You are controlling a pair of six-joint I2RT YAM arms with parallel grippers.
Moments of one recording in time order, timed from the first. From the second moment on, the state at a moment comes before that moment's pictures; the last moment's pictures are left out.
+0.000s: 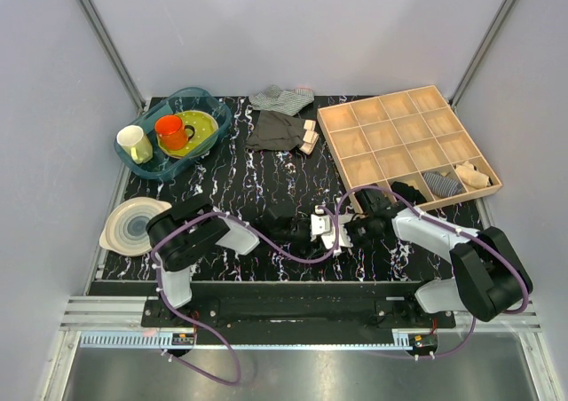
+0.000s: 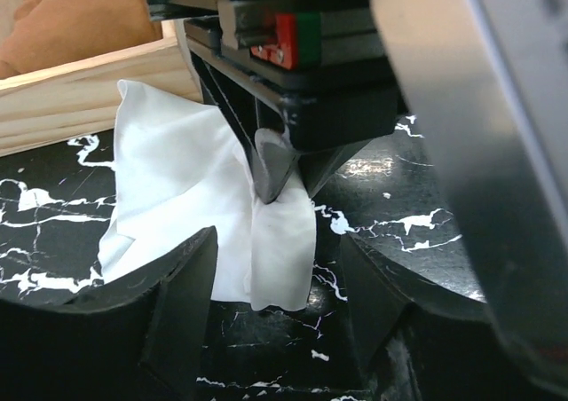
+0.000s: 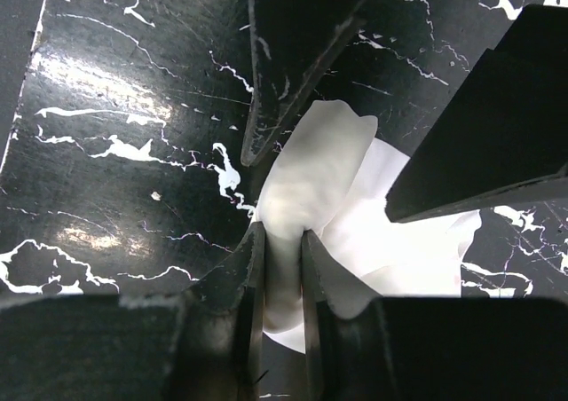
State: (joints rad) left arm -0.94 1.86 0.67 0.83 0.56 0.27; right arm 0.50 1.36 0.62 -0.49 -0.57 -1.45
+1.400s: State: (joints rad) left arm -0.92 1.94 0.90 0.43 0.62 0.20; right arm 0.52 1.28 0.59 -0.53 -0.57 -1.49
